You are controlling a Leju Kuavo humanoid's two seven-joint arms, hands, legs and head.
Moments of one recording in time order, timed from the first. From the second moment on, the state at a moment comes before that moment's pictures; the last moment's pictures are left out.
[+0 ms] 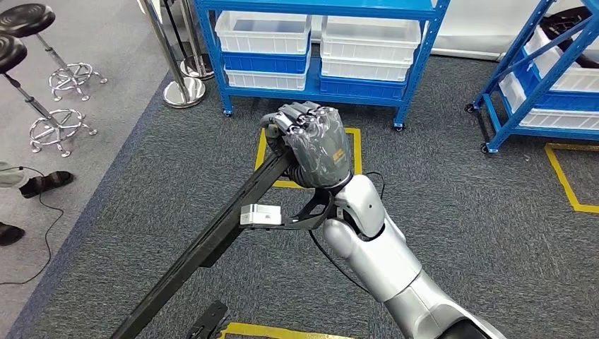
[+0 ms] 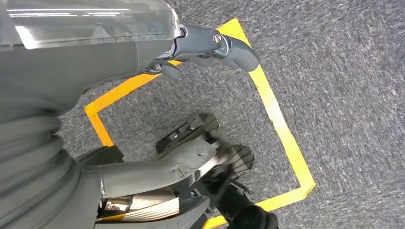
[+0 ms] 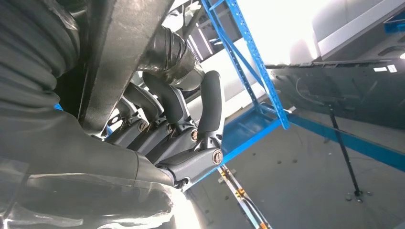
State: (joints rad) left arm -0.26 -0.19 0.77 -0.20 -1.24 -0.08 -0.32; right arm -0.65 0.15 0.58 -1.38 0.97 -0.64 -0.22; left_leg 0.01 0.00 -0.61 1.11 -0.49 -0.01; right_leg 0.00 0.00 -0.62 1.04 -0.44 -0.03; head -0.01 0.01
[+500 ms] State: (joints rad) left arm -0.27 -0.20 0.76 -0.20 -1.25 -0.09 -0.33; right arm -0.65 0.13 0.58 -1.41 0.97 -0.64 -0.22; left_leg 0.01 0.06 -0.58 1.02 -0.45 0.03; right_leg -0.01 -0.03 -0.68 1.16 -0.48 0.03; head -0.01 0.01
